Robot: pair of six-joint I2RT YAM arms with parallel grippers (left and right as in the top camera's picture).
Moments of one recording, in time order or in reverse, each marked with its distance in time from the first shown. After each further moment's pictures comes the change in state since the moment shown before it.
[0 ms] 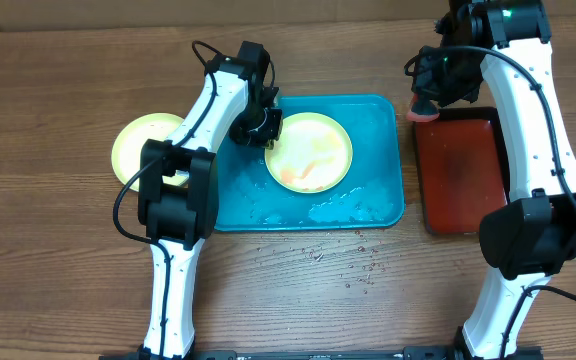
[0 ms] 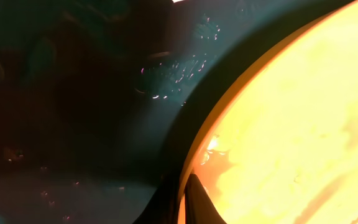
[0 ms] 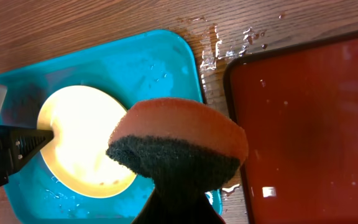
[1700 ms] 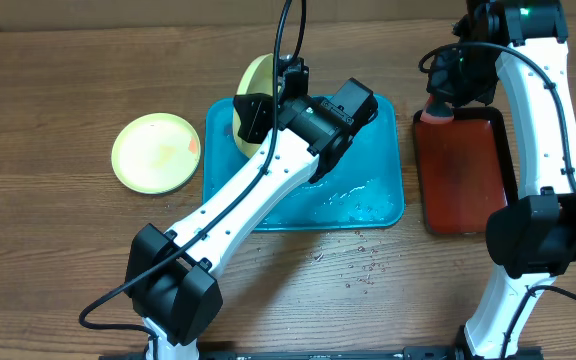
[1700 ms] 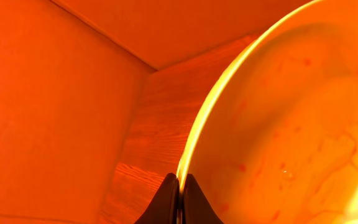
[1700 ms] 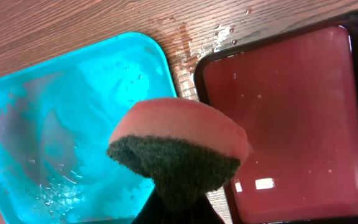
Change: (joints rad) left arm -0.444 -0.492 -0.208 -0.144 -1.454 -0.432; right arm -0.053 0.000 0.000 -0.029 0.015 0.000
